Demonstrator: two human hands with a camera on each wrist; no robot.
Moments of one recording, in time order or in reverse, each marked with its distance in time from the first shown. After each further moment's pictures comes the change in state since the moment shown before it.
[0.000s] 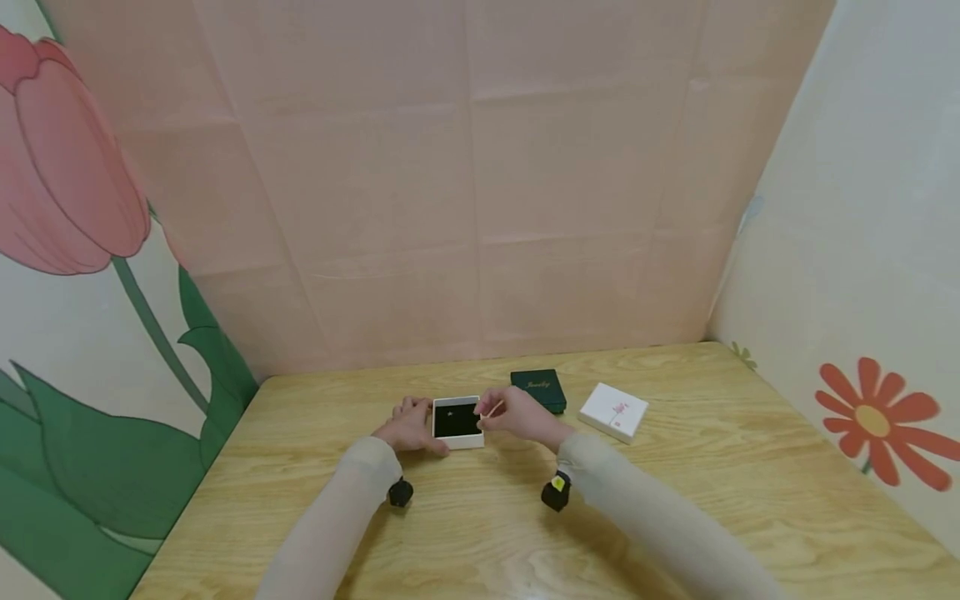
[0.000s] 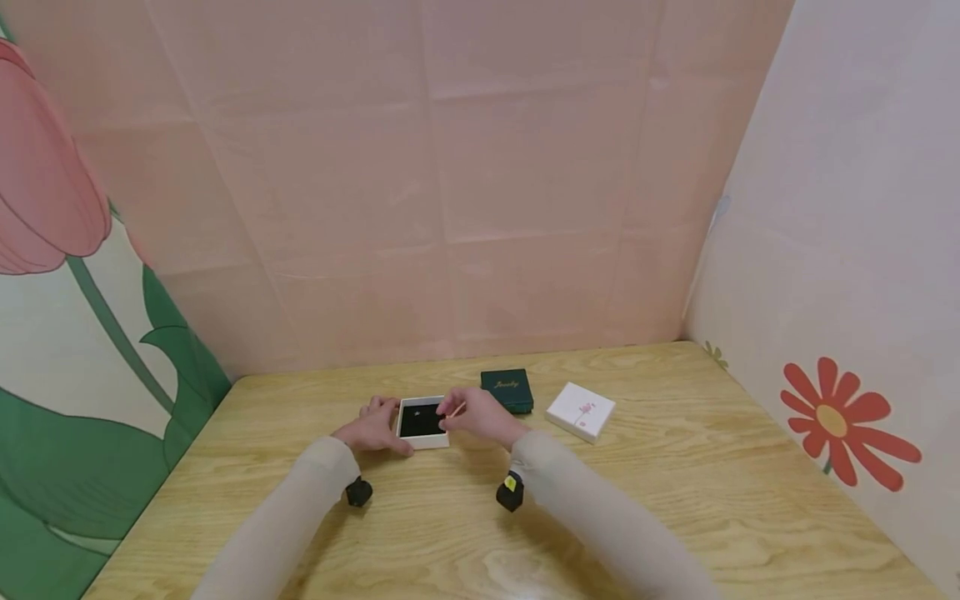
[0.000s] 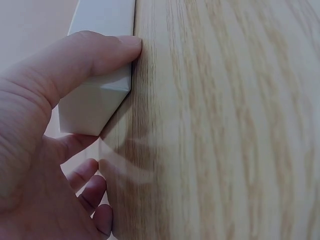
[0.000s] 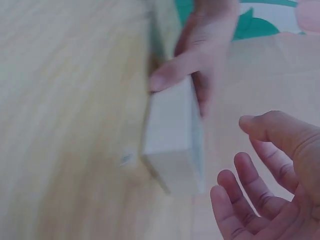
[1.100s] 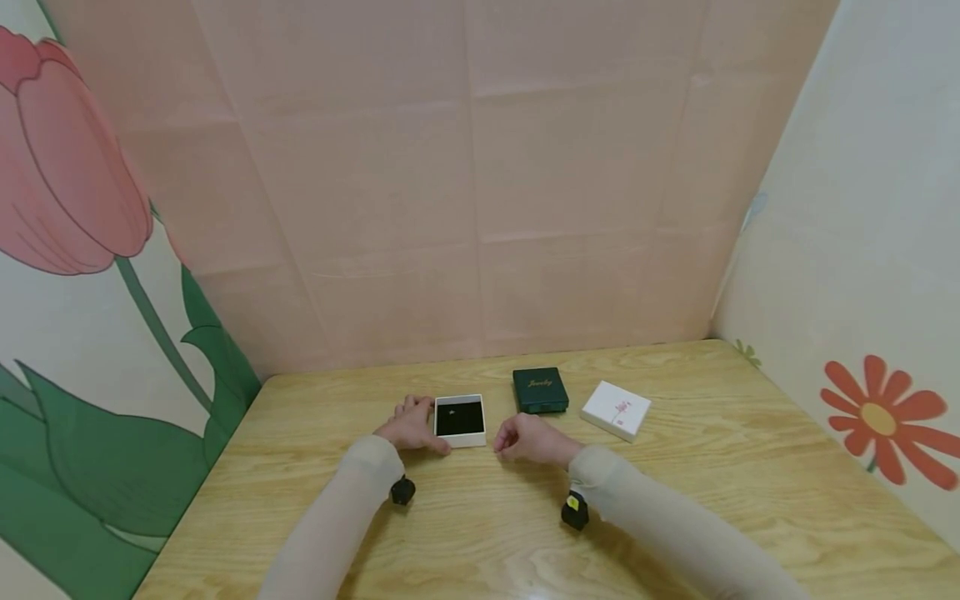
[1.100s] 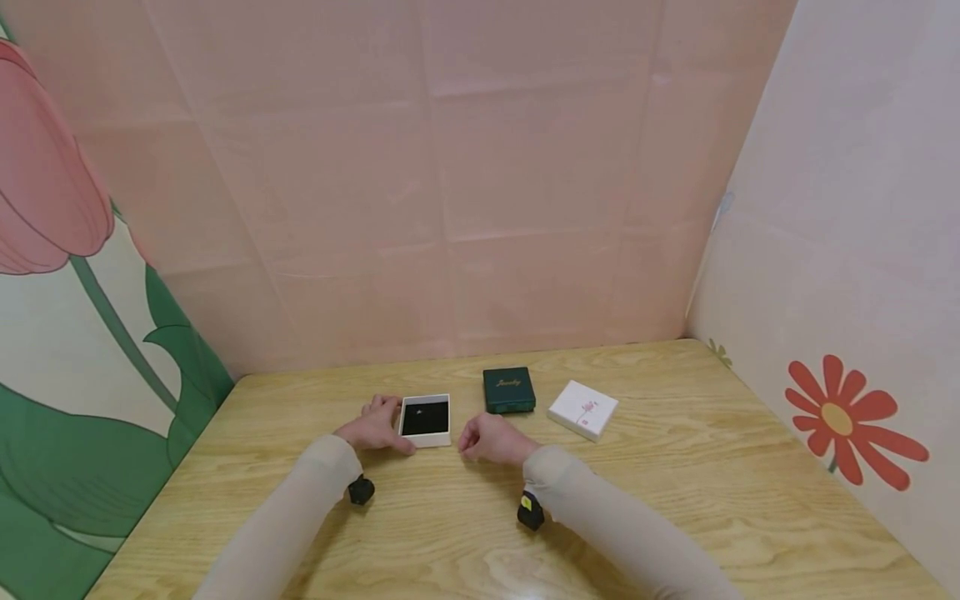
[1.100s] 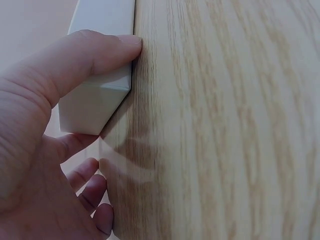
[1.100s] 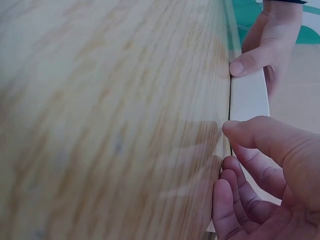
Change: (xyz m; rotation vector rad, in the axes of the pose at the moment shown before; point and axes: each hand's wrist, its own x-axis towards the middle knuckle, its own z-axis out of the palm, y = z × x) left_hand -0.004 0.001 -0.001 -0.010 0.000 0.014; right_hand -0.020 0.039 0.013 -0.108 -0.129 0.007
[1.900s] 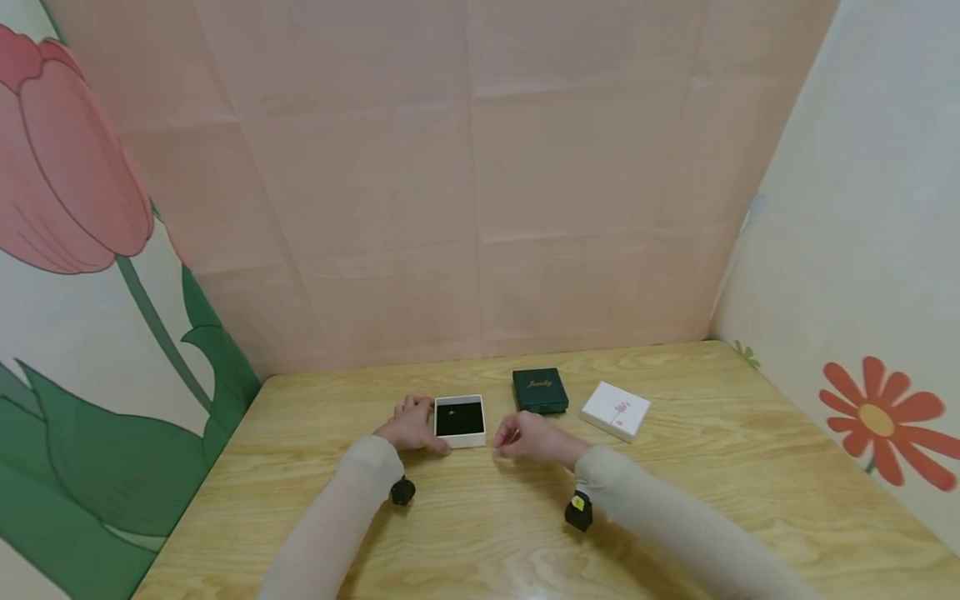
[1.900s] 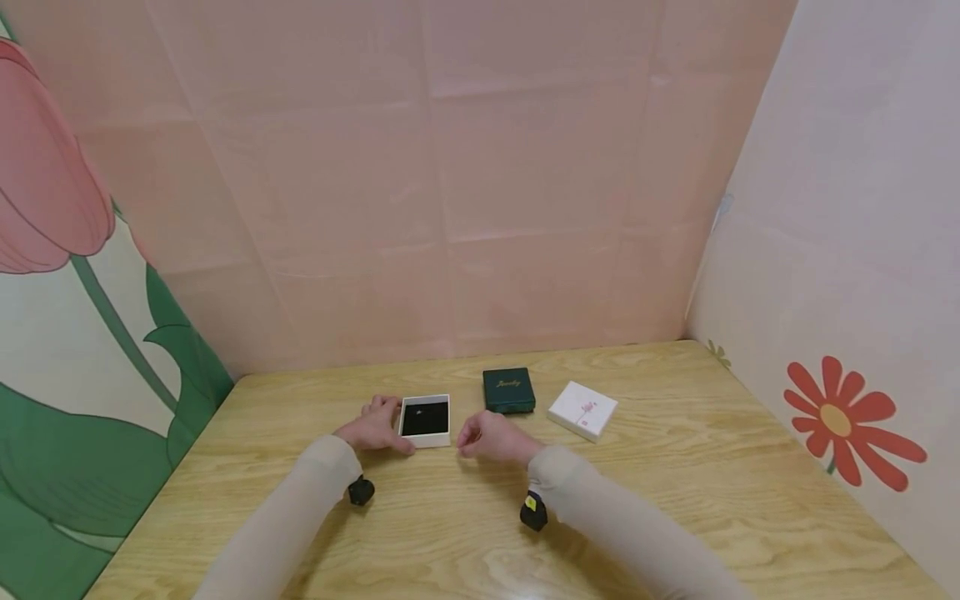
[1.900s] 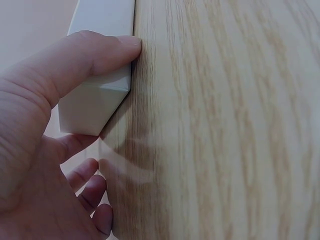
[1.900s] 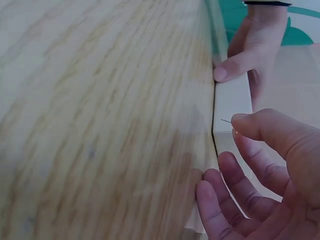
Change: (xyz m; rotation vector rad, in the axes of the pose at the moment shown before) left_hand 0.000 0.001 0.001 0.000 0.003 -0.015; right_hand -0.006 -0.007 -0.007 0.049 0.012 -0.054
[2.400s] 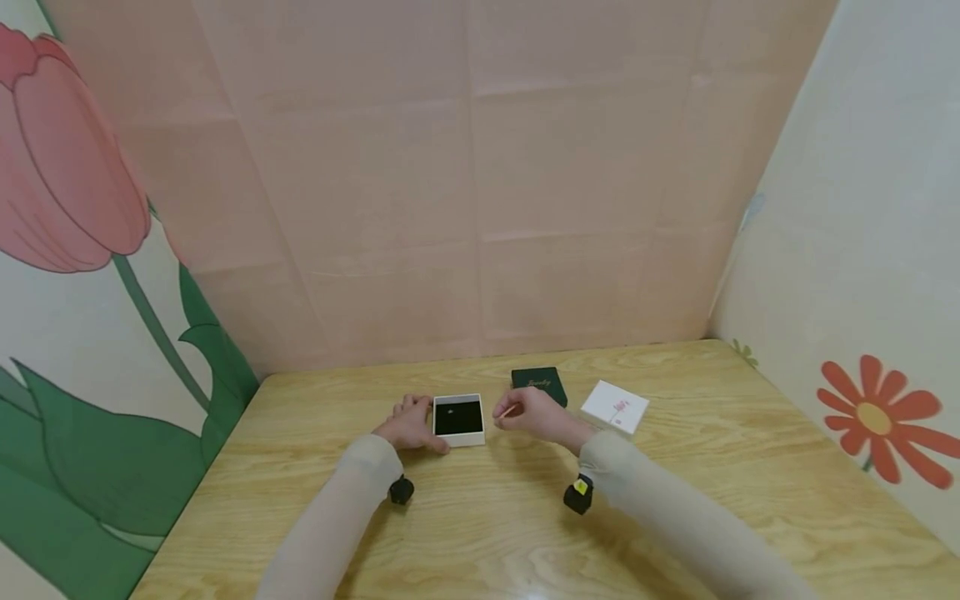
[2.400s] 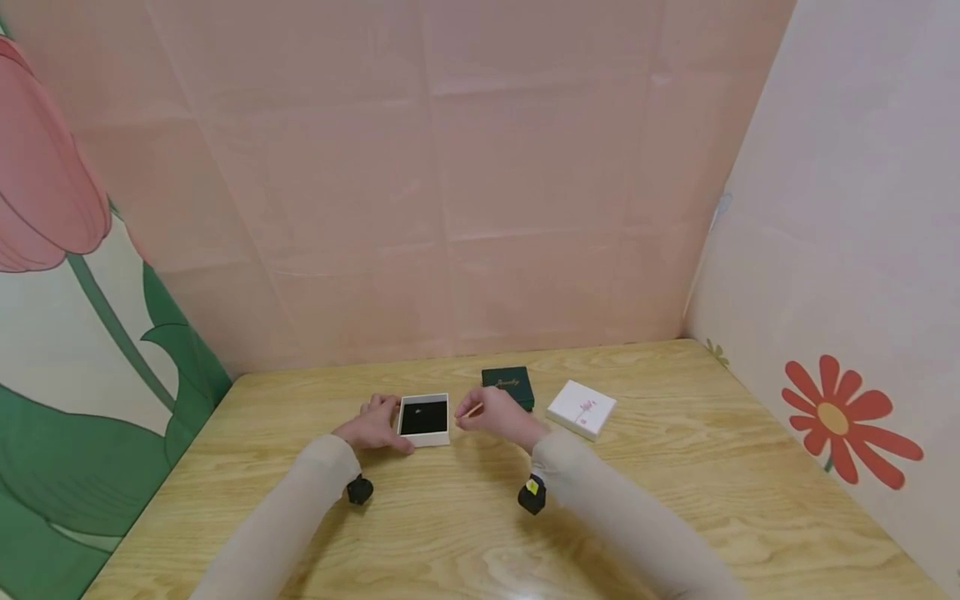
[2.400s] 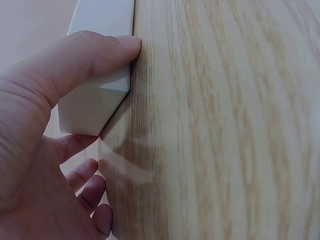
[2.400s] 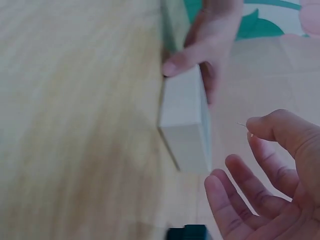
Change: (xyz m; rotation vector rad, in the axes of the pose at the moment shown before) left_hand 0.002 -0.002 0.000 0.004 -0.003 0.015; right_hand 0.005 -0.021 -0.025 0.036 0.111 0.076
